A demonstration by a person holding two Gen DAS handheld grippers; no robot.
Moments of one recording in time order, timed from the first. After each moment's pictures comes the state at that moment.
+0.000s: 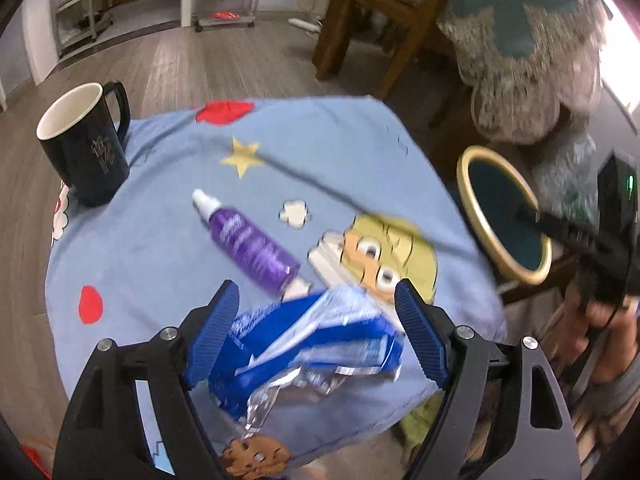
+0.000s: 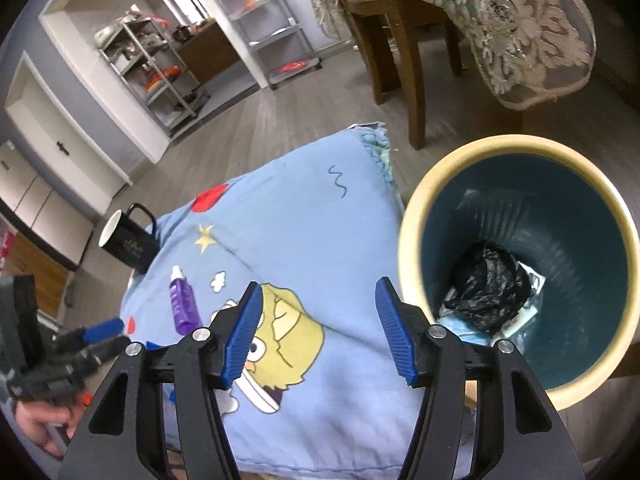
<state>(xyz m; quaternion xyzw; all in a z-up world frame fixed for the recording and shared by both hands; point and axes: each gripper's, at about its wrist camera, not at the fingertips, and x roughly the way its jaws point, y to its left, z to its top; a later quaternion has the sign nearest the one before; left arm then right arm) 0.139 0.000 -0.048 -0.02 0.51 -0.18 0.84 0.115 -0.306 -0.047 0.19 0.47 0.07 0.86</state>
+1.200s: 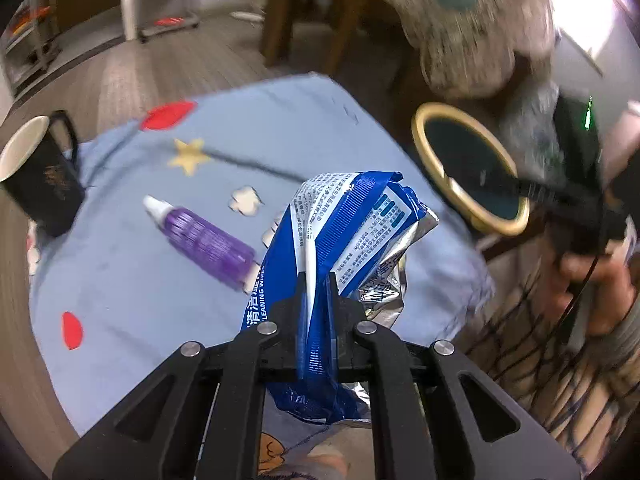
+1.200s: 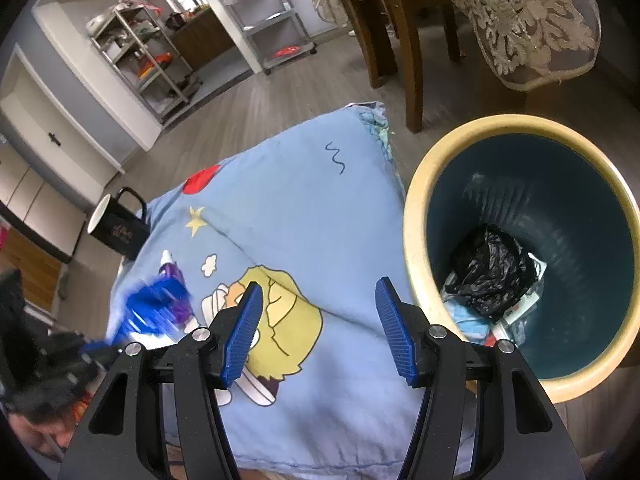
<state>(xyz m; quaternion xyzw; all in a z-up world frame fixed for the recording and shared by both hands) 0.130 -0.020 -0.039 0.02 0.51 -0.25 0.82 0.117 -0.295 -0.060 0.18 0.49 0.07 0.85</state>
